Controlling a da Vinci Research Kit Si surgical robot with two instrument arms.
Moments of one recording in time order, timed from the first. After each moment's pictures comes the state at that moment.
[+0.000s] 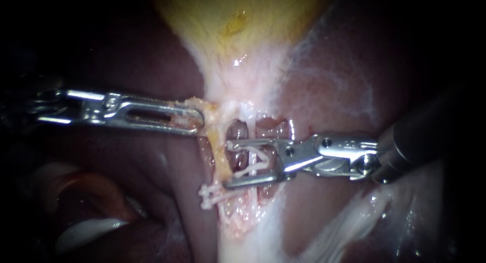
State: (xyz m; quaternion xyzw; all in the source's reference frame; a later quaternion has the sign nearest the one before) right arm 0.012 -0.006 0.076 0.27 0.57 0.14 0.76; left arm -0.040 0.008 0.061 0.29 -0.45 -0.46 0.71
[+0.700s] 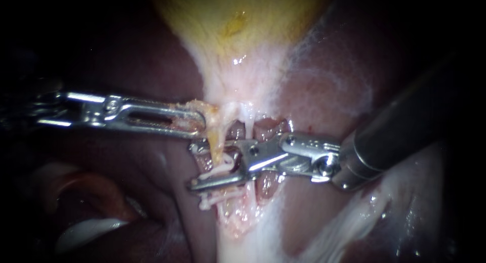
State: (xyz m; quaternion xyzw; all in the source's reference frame) right arm 0.018 -0.005 0.076 0.32 0.60 0.17 0.71; left arm -0.040 0.008 0.061 0.29 -0.45 -0.46 0.71
